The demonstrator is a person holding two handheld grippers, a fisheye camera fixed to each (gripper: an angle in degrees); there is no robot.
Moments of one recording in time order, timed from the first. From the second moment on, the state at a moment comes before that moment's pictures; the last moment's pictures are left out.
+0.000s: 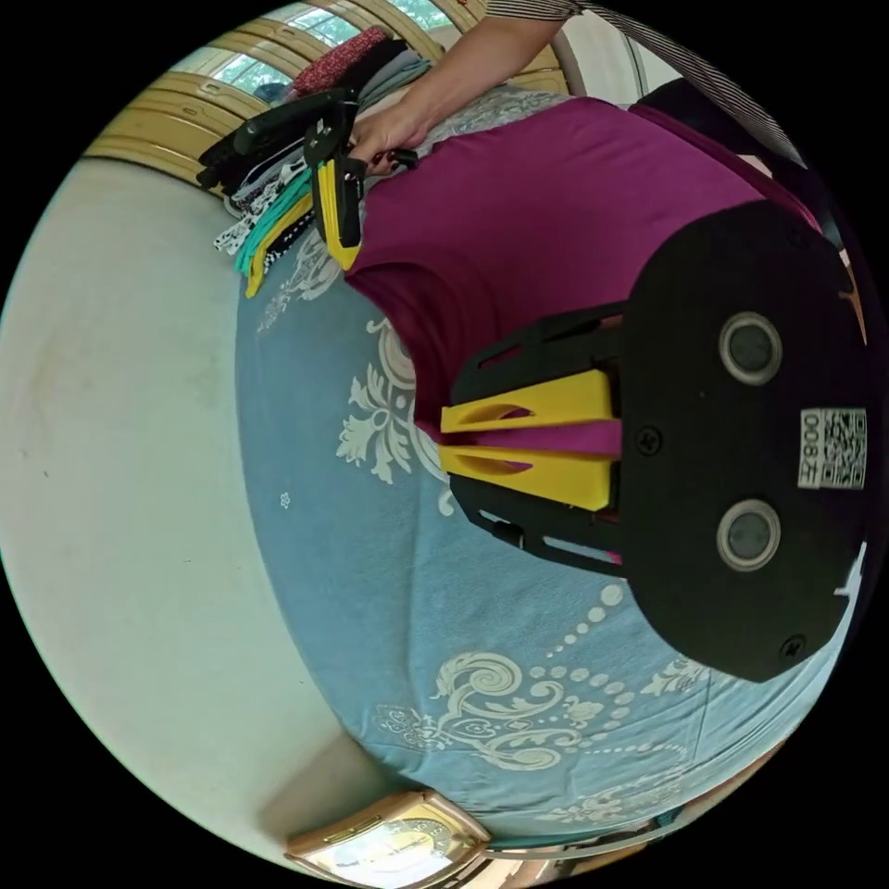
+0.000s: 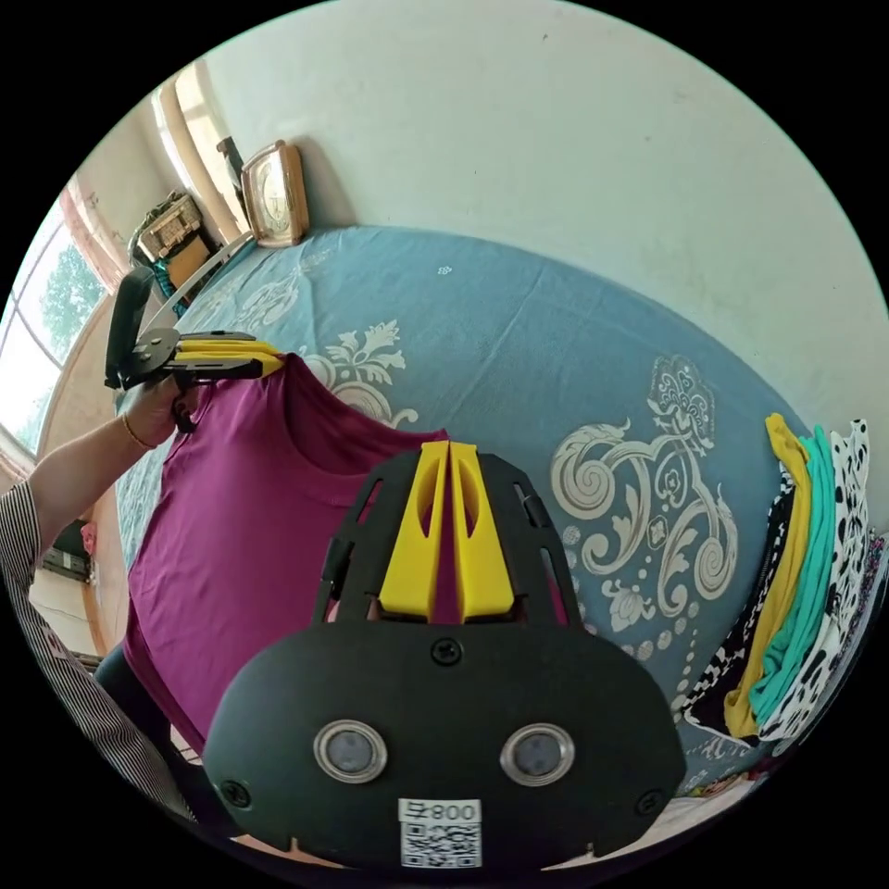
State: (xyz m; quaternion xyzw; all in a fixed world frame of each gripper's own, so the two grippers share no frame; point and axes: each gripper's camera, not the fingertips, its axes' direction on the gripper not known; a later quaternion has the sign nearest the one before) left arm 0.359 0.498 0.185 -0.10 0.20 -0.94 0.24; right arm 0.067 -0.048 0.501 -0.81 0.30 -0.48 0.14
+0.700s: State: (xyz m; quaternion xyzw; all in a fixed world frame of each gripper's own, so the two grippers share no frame) left arm 0.284 0.447 0.236 0.07 0.19 -0.95 0.22; right arm -0.122 -0.329 0.421 -0.65 0.45 -0.40 0.45
